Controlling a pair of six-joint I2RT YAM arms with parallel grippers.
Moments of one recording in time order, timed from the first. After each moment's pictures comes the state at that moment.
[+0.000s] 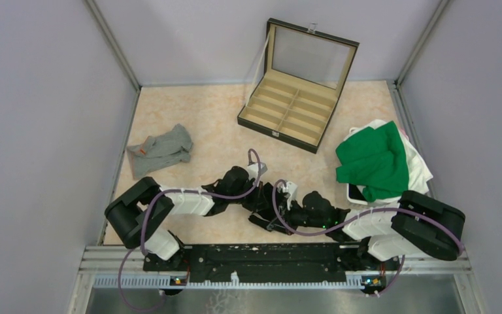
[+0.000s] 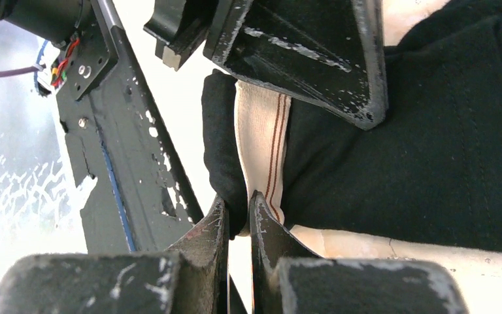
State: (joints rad) left arm -0.83 1.53 0.52 0.33 0.30 -0.48; right arm 1.05 1.32 0.20 0.68 -0.24 0.46
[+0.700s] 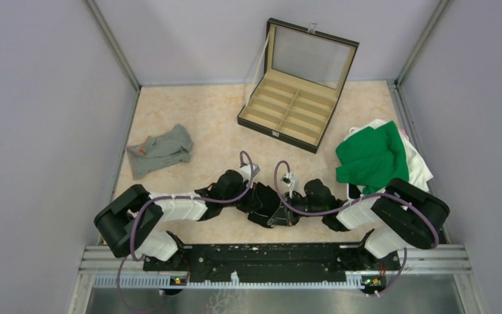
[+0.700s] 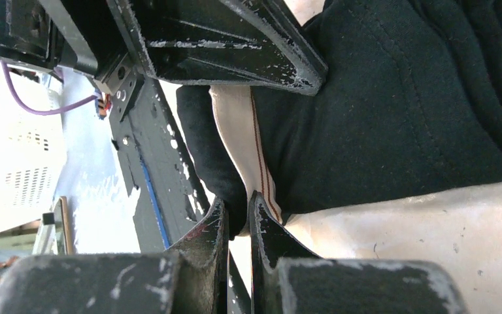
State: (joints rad) left arm -0.83 1.42 0.44 0.32 0.21 -0.50; right arm 0.86 1.47 0.23 0.76 -0.49 0.64
